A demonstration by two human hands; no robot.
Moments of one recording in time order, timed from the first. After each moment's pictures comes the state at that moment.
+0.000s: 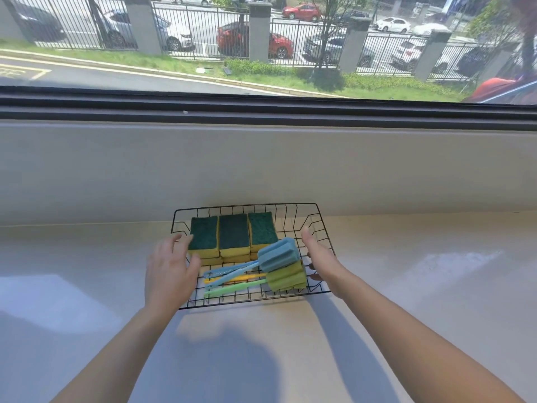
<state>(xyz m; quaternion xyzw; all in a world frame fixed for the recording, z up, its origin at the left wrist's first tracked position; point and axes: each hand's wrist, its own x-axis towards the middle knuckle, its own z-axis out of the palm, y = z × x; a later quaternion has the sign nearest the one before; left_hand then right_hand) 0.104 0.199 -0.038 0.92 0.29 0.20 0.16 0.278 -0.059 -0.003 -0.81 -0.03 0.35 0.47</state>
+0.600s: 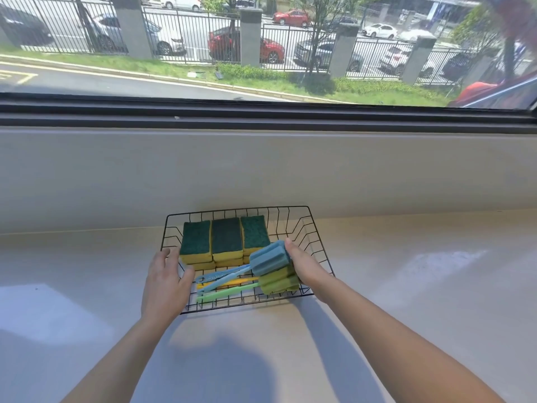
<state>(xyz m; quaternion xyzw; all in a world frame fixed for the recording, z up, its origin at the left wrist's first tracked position) 0.101 0.195 -0.059 0.89 0.34 0.14 0.27 0.270 -0.048 -0.019 -0.78 -0.02 0.39 0.49</state>
